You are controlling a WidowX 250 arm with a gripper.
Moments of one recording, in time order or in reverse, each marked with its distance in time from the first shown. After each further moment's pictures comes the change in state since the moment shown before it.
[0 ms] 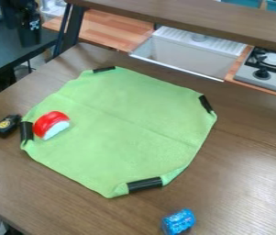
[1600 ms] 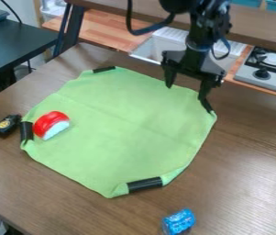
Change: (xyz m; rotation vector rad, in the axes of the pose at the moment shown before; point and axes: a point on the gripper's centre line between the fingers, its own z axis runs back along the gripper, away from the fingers) arm 0.203 -0.170 -0.082 0.036 -0.224 0.493
